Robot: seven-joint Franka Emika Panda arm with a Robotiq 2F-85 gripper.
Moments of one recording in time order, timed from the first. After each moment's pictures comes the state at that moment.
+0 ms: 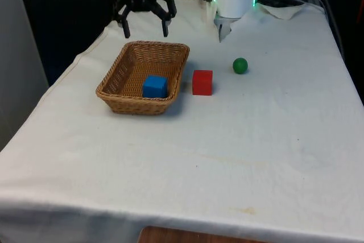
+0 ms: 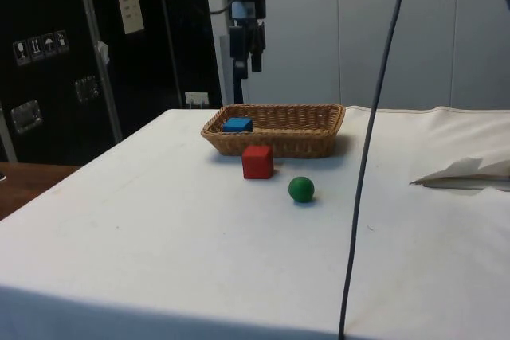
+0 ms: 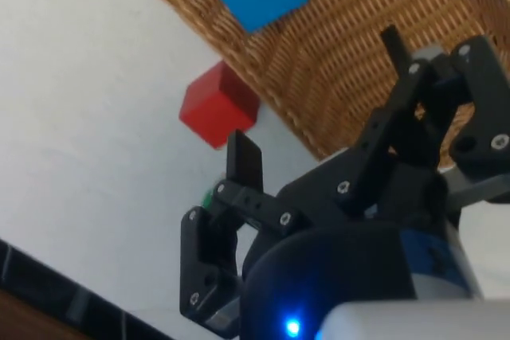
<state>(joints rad) 0.30 0.34 -0.69 -2.00 0.38 2.25 -0.63</state>
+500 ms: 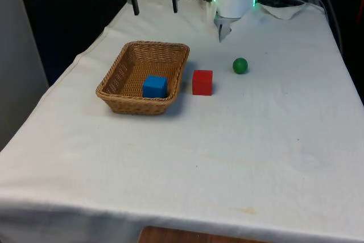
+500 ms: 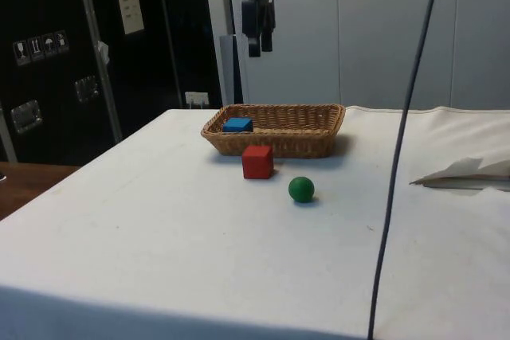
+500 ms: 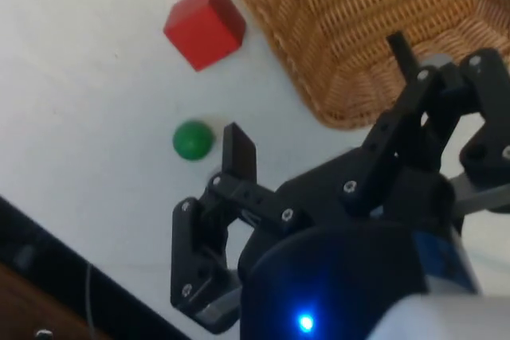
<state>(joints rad) 0.32 0.15 -0.68 -2.10 0.22 2.21 -0.54</state>
